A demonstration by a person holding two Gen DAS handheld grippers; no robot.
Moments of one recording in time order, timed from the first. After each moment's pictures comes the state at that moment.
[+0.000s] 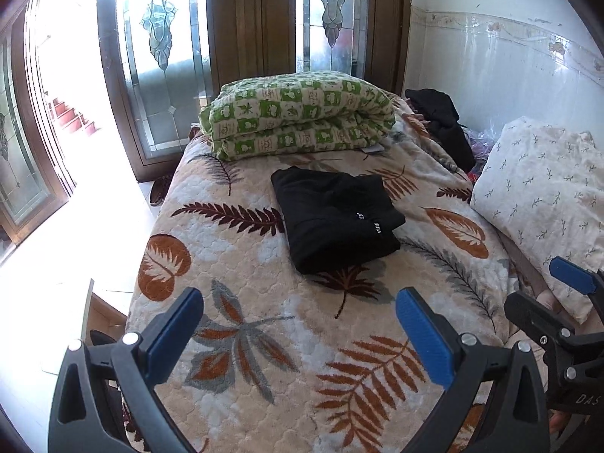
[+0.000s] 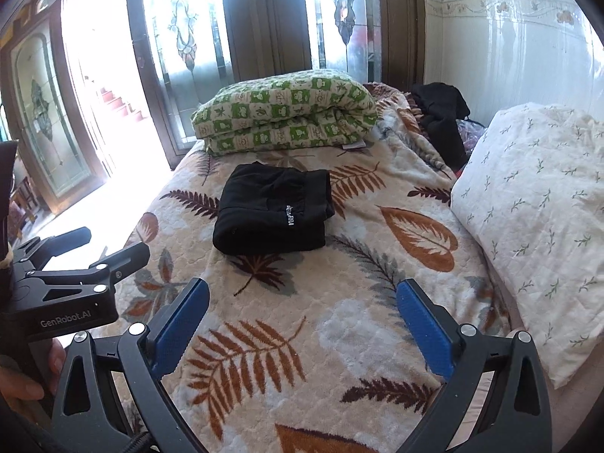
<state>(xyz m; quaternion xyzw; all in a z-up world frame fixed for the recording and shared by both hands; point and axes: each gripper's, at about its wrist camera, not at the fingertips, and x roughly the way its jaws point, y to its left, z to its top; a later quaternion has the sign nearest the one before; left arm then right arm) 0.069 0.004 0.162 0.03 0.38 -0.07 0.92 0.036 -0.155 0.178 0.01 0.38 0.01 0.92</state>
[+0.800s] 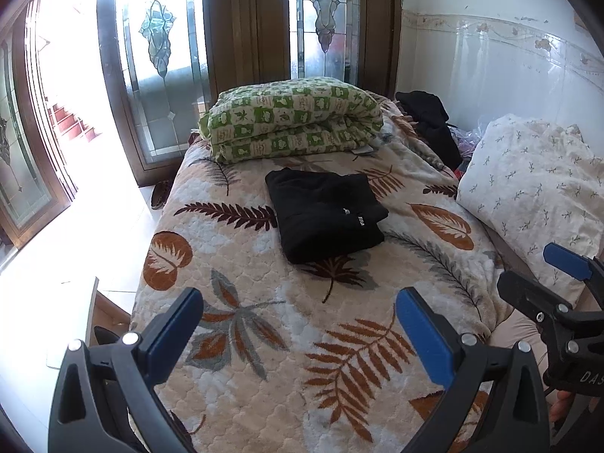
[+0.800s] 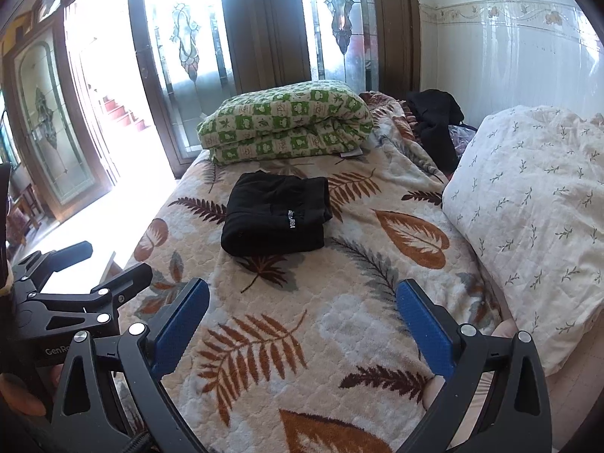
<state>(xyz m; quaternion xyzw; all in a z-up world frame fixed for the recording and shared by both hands) 0.034 -0.005 0.177 0.03 0.37 -0.07 0.93 0.012 -0.158 0.197 0.02 0.37 0.02 0.93</state>
